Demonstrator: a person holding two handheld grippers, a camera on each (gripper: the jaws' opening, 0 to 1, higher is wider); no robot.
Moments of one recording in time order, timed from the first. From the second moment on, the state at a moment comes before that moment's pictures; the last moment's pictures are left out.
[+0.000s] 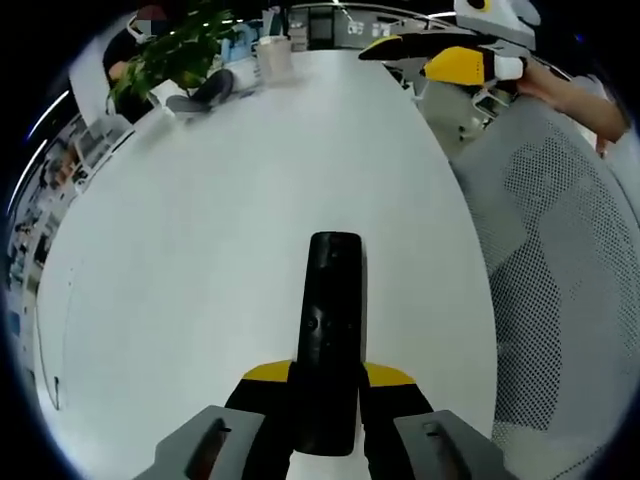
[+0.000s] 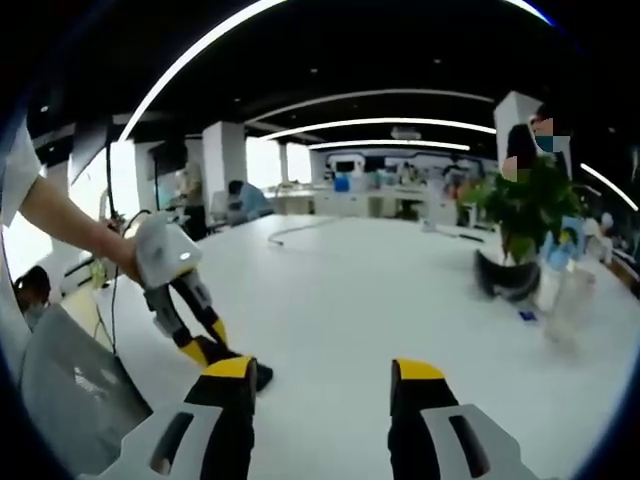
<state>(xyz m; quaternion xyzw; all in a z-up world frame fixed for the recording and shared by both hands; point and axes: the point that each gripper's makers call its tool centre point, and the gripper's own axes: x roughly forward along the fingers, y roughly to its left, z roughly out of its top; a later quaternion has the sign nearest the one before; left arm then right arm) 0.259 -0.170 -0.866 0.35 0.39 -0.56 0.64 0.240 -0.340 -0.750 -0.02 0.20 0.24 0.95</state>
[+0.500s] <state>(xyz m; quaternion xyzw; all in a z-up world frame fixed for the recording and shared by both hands) 0.243 -0.170 -0.865 0.35 0.39 -0.56 0.64 0.237 -0.336 -0.756 -0.04 0.21 0.25 0.94</state>
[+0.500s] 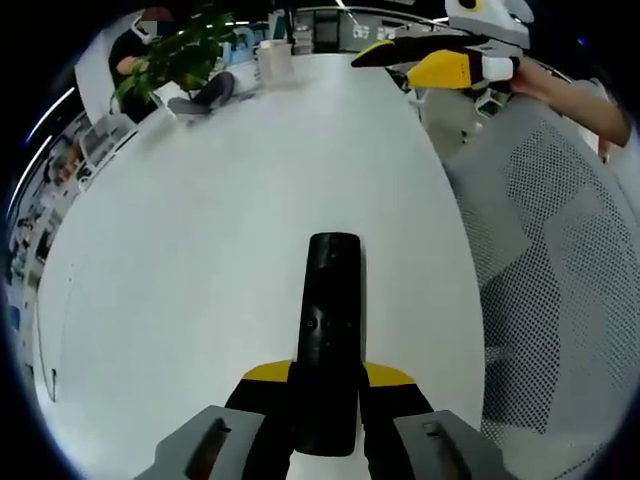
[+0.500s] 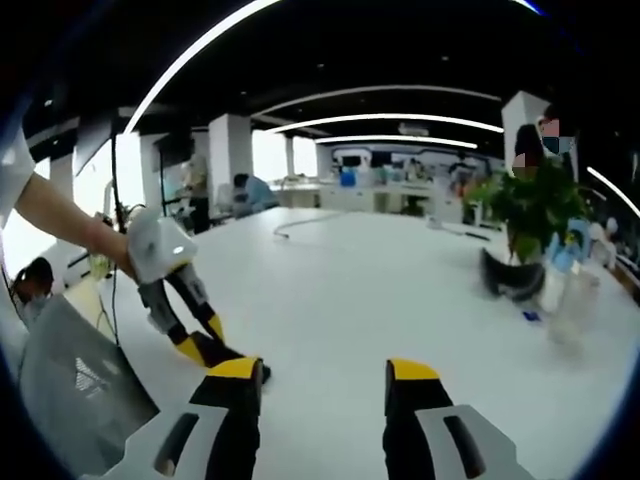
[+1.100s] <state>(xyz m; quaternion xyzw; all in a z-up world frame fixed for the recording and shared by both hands) 0.217 -0.171 -0.866 0.35 0.38 -0.58 0.63 0.233 -0.334 -0.761 -0.06 0.22 0.26 0.94</state>
